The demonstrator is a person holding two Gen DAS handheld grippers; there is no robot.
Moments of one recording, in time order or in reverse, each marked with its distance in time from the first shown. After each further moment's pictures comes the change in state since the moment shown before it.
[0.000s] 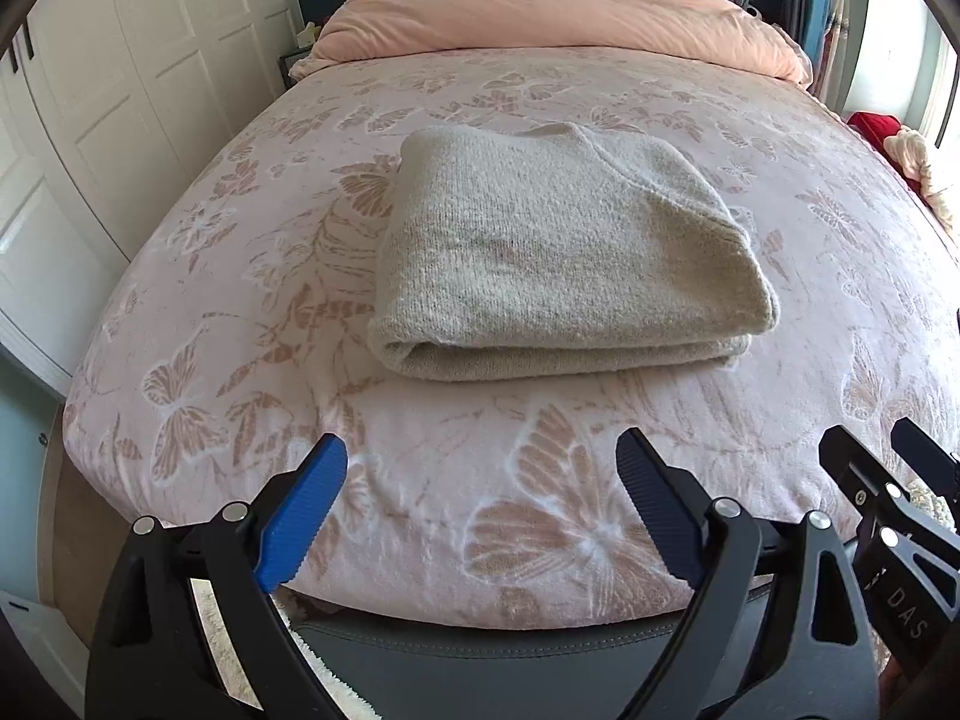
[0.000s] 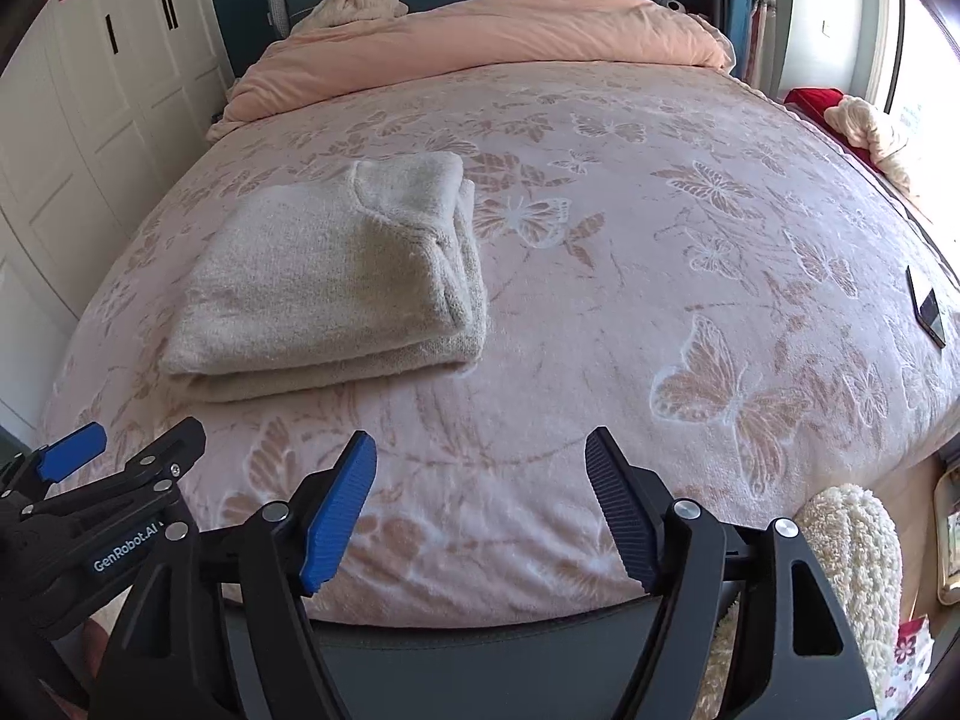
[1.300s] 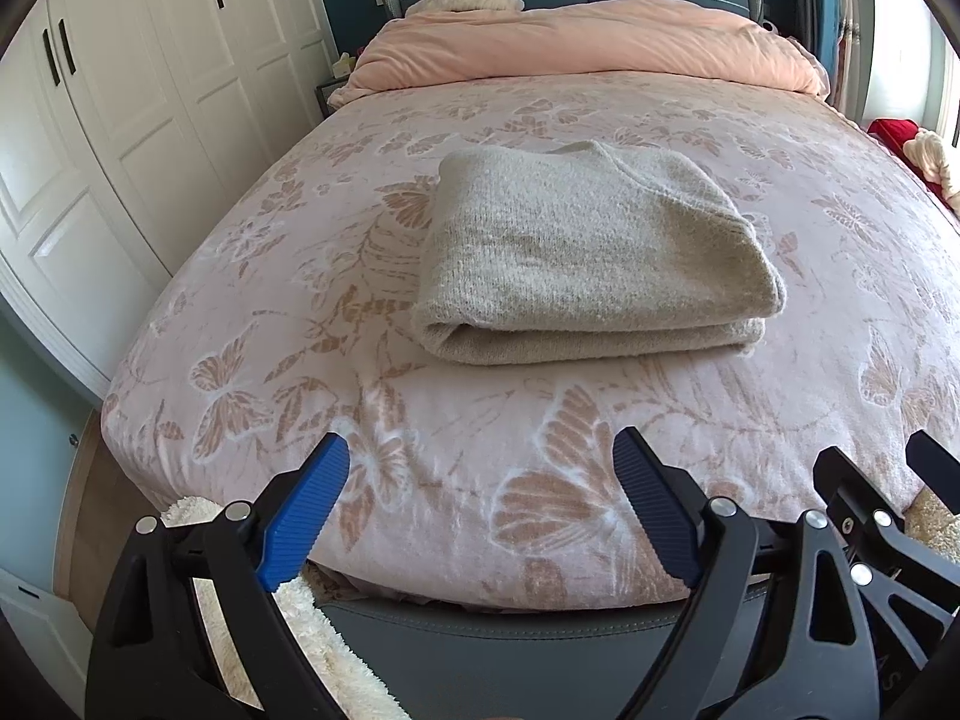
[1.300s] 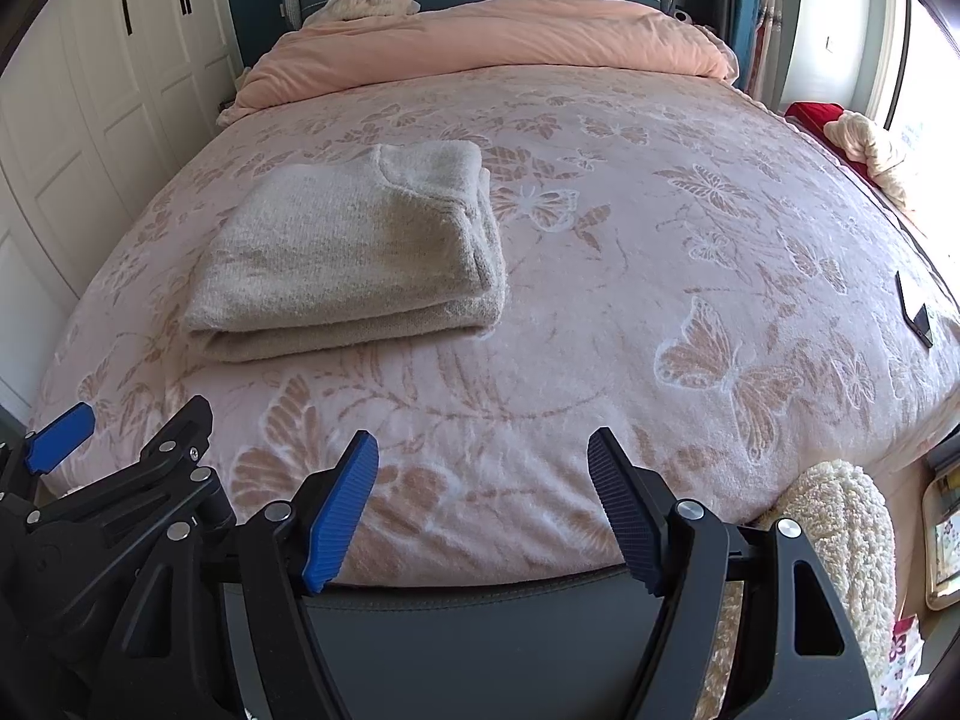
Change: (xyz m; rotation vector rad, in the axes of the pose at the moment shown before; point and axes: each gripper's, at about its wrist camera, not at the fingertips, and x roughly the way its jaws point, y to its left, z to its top) left arm -0.022 -0.002 -0.026 -0.006 -0.078 0.094; right arm -0.015 0.018 -0.024 -0.026 -0.005 -0.025
